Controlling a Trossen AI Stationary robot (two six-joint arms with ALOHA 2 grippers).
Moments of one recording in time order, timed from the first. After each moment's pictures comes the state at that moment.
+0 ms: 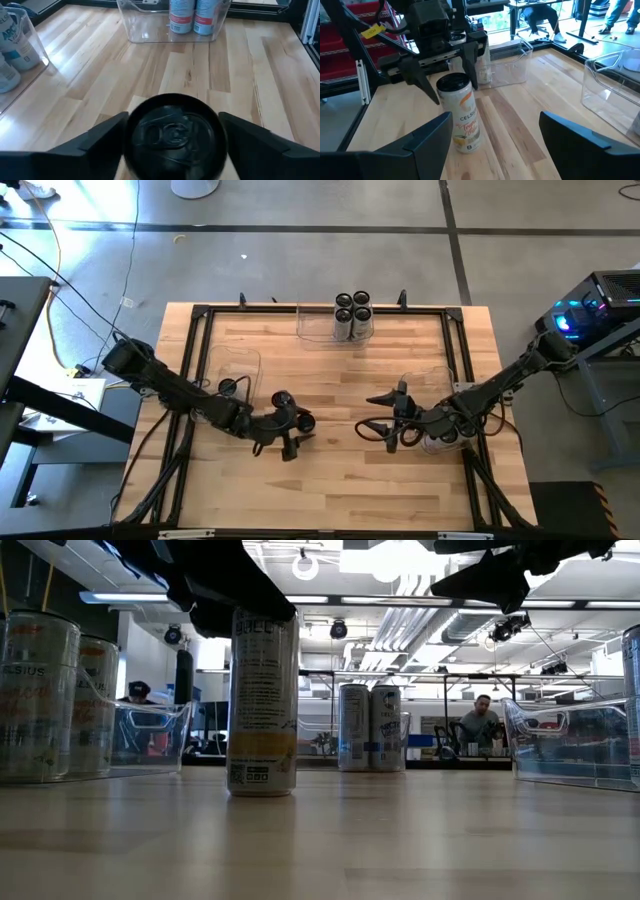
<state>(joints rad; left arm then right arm) -0.43 1.52 0.82 0.13 -0.55 -0.32 0.53 1.18 0.59 0.29 0.72 0.34</state>
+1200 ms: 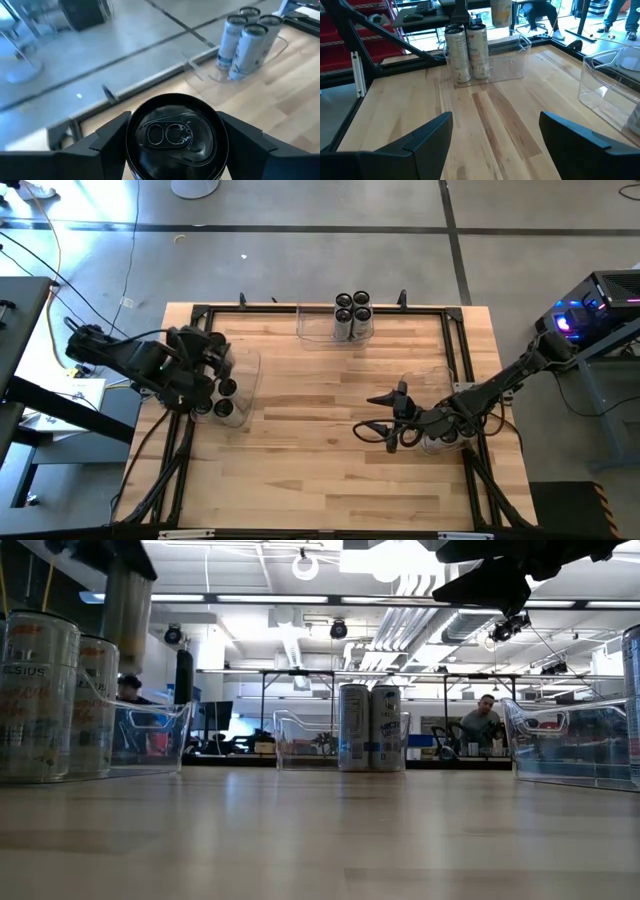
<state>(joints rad) -0.37 0.98 1.16 -1.56 -1.06 -1.25 0.53 1.18 0.59 0.25 0.72 0.34</state>
